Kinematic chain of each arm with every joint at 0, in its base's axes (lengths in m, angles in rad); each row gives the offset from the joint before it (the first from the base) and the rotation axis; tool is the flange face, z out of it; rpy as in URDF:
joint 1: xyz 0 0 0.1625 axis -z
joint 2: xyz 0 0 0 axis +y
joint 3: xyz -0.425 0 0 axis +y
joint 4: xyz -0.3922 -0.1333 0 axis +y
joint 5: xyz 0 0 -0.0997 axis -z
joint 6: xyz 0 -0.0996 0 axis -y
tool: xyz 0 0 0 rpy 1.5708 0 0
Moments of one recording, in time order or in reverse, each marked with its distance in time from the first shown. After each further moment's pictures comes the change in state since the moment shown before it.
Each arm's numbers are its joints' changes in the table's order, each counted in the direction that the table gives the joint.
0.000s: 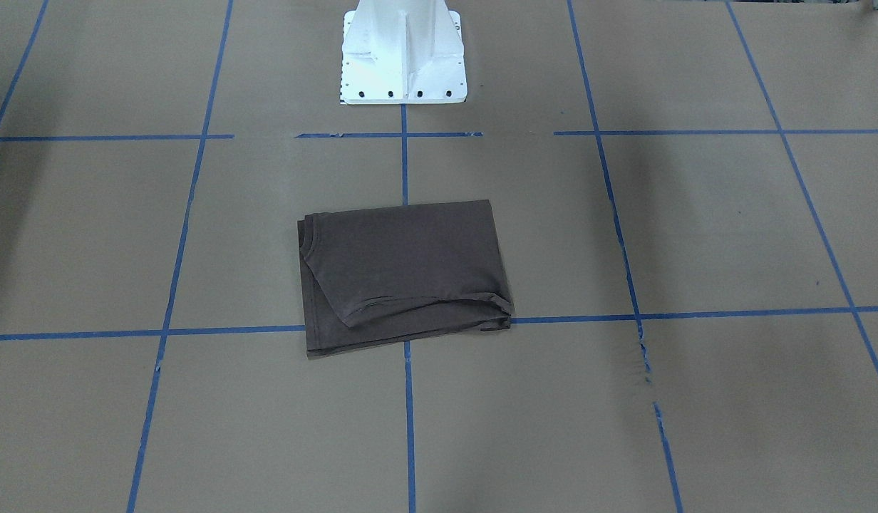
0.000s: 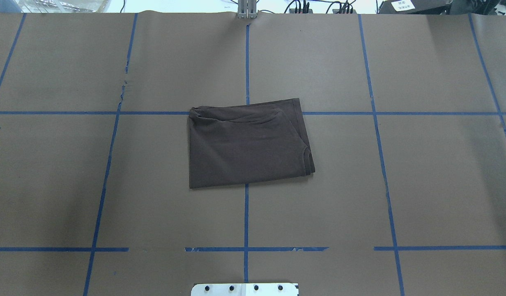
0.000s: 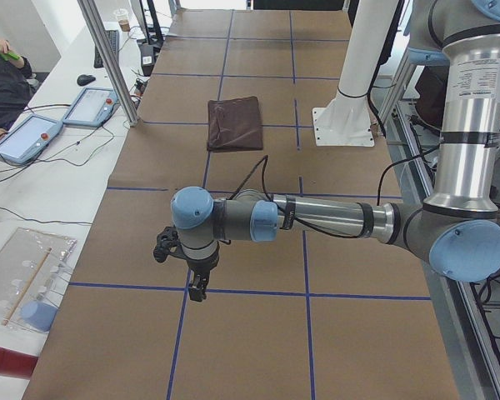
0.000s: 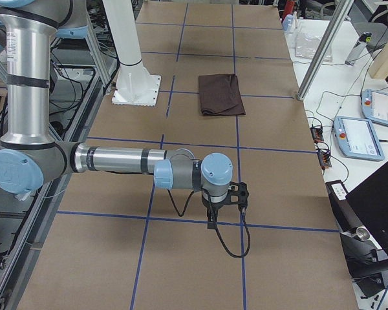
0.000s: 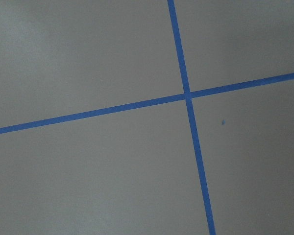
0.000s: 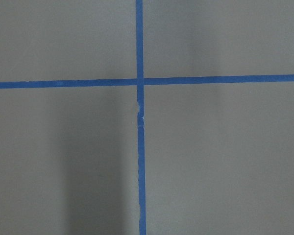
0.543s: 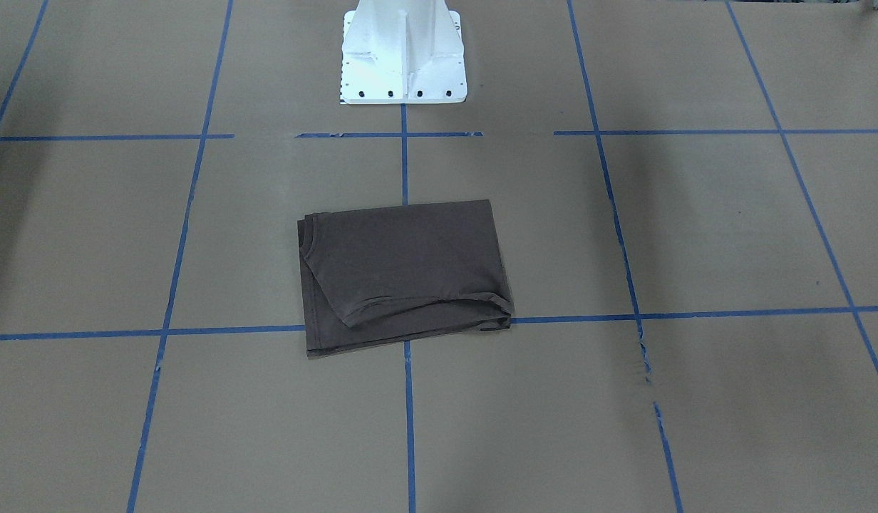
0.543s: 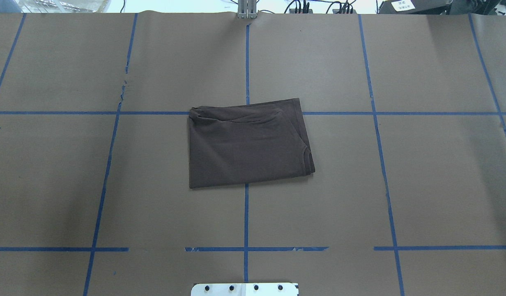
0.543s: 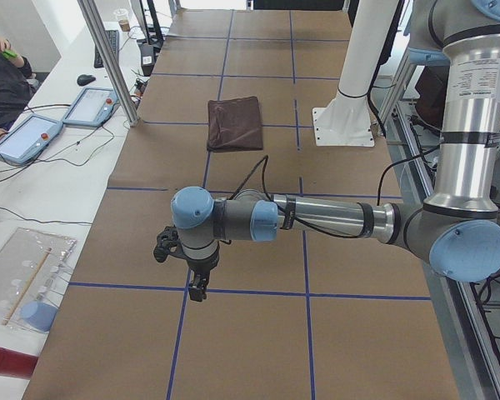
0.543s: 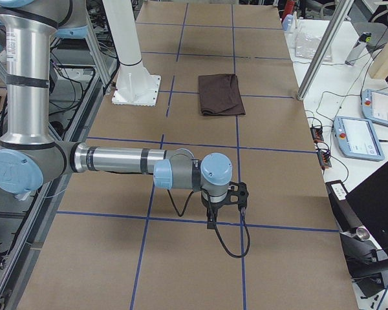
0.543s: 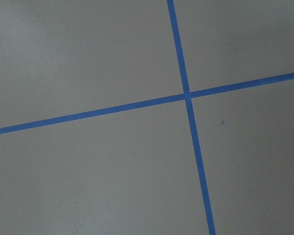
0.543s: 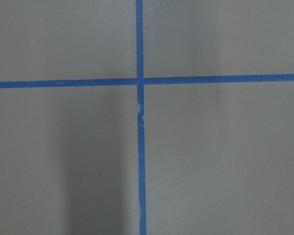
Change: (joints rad) left arm 0.000 0.000 0.000 0.000 0.000 0.000; right arm 0.000 0.001 -0.001 0.000 0.001 0.000
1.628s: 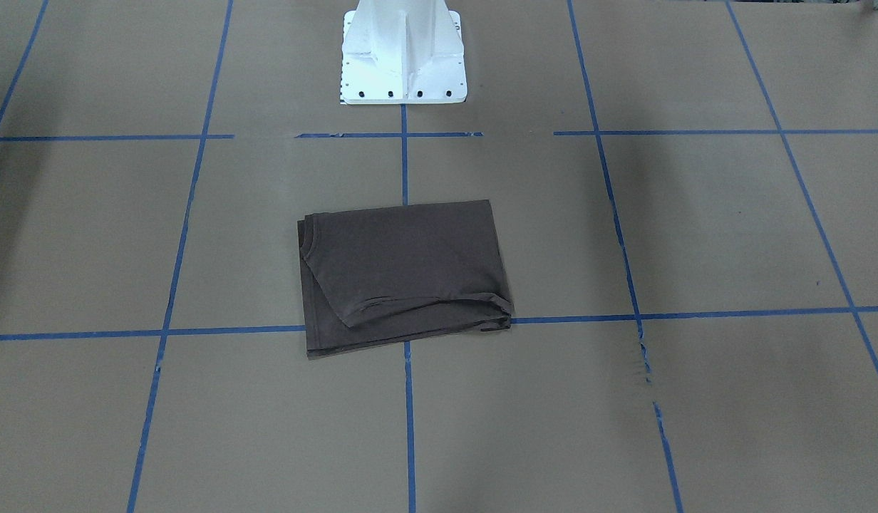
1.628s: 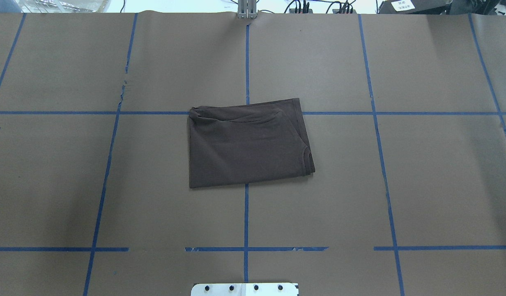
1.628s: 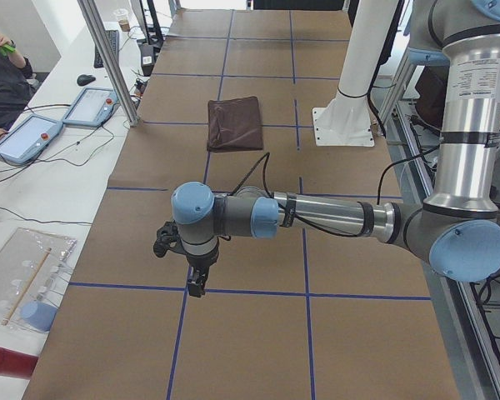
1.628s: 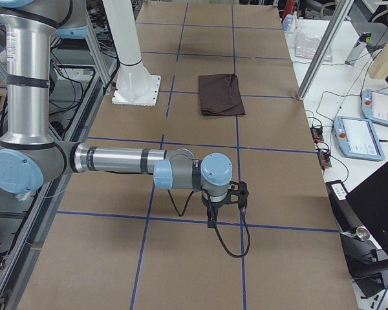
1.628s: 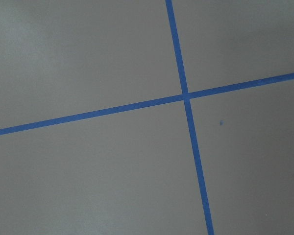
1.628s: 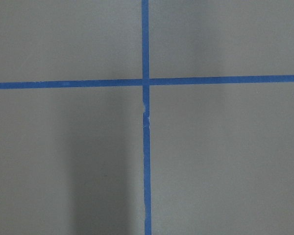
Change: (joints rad) left arm 0.000 0.000 0.020 -0.004 -0.012 0.008; right arm 0.000 -0.001 0.001 -0.004 0.016 0.000
